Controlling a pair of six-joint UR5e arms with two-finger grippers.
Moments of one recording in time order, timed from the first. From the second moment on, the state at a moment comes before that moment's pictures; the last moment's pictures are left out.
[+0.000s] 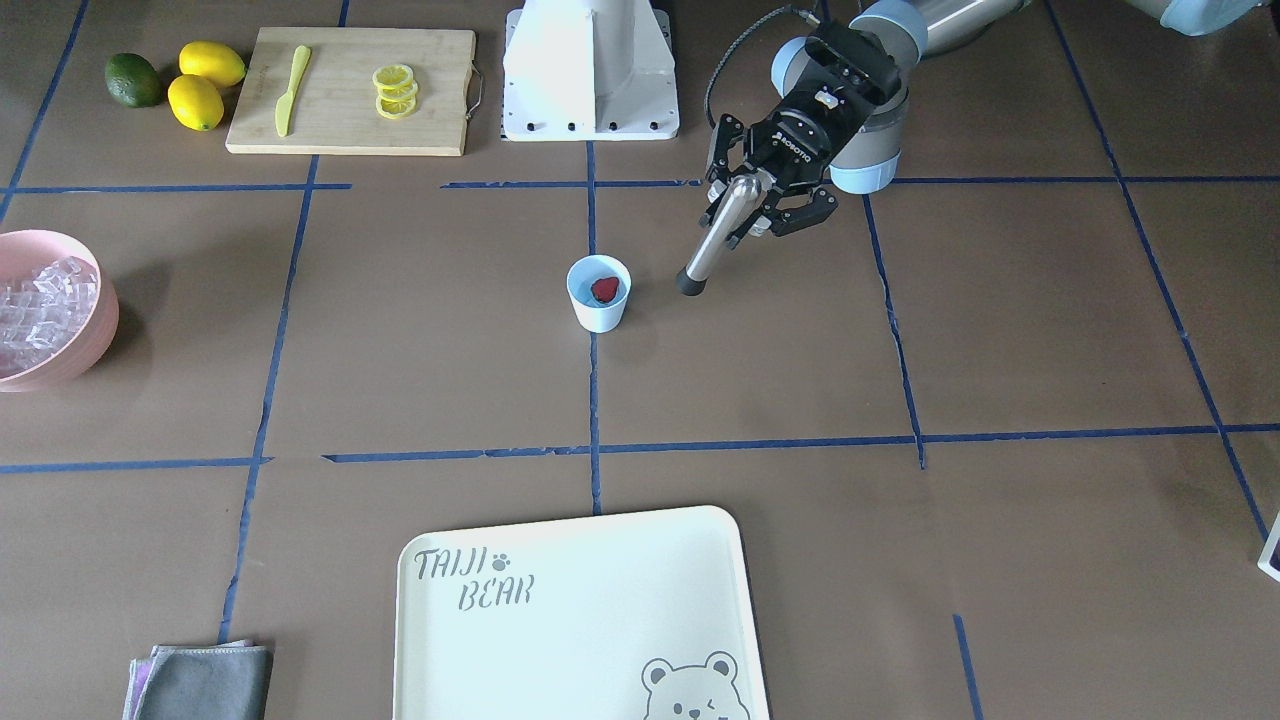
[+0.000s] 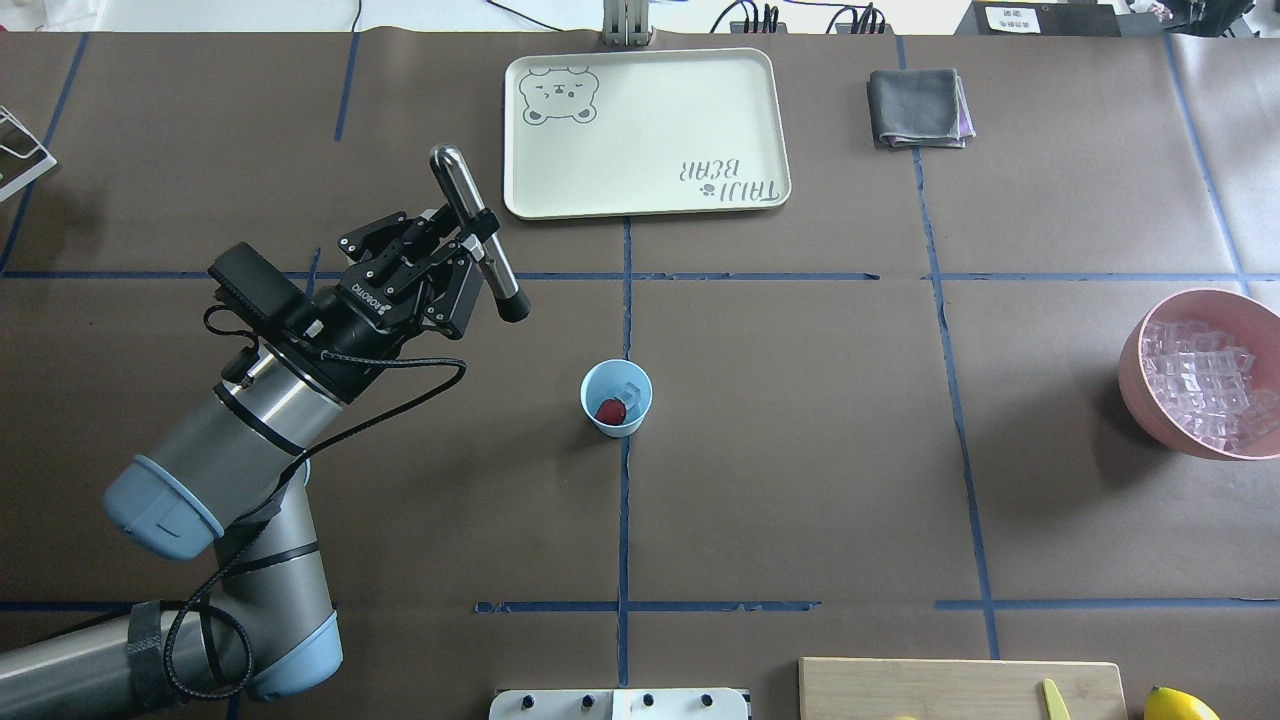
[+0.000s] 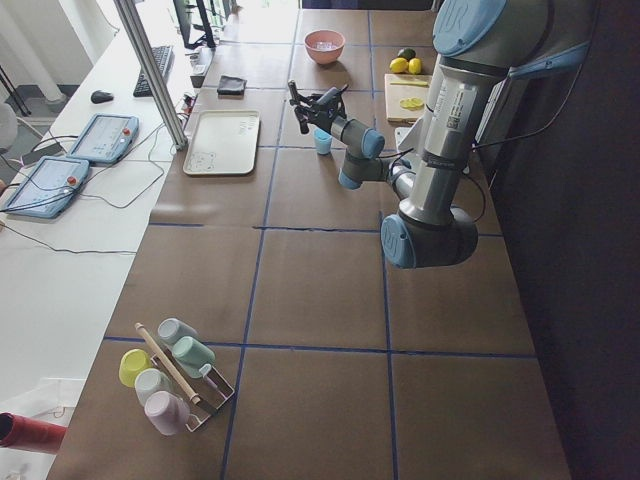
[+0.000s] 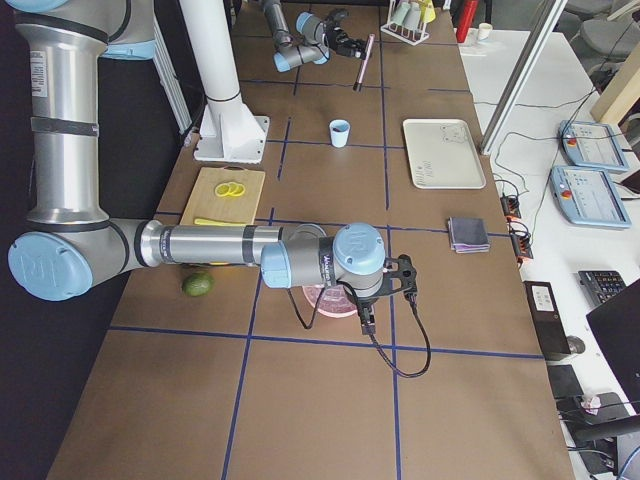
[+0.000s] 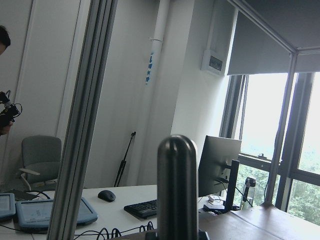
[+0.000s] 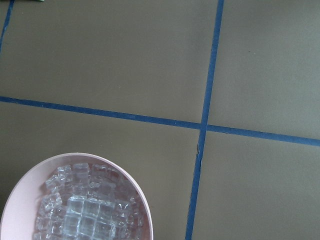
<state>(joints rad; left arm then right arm) -0.38 -1.97 -1.61 -3.33 -0.98 -0.48 1.62 -1.63 1.68 -1.46 2.47 -0.05</state>
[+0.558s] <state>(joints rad) -0.30 -2.06 -1.60 -3.24 -0.98 -0.45 1.62 -1.63 1.68 -1.46 2.47 -0.05</state>
